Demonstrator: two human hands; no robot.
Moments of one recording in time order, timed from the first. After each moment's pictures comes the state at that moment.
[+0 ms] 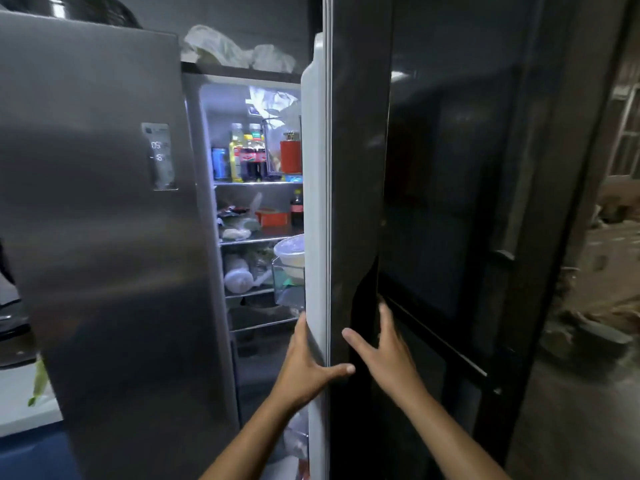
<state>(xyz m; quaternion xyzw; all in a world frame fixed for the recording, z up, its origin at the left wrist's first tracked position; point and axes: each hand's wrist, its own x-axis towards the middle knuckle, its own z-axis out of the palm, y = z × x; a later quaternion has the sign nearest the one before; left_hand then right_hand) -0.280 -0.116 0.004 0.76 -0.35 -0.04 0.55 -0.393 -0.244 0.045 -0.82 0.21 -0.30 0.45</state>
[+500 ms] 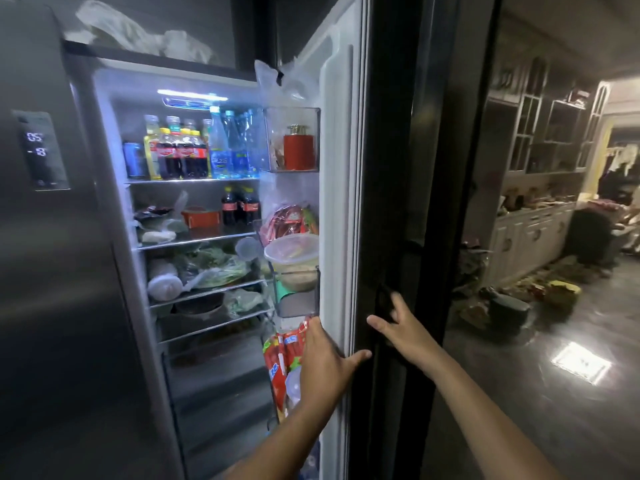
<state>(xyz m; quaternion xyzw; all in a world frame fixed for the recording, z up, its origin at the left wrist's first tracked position) -0.380 -0.254 -0.007 0.78 -0.36 0.01 0.52 -0.491 -0.389 0.049 -0.78 0.26 -0.26 0.51</state>
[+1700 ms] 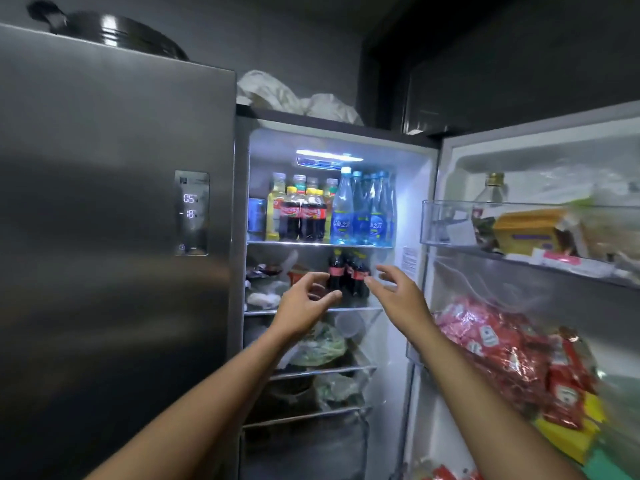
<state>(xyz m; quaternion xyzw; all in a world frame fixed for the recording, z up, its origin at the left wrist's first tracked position) 0.007 -0.164 0.180 0.72 -0.36 0.07 0.59 -0.123 -0.319 0.215 -0.82 0.12 -0.38 0.41</state>
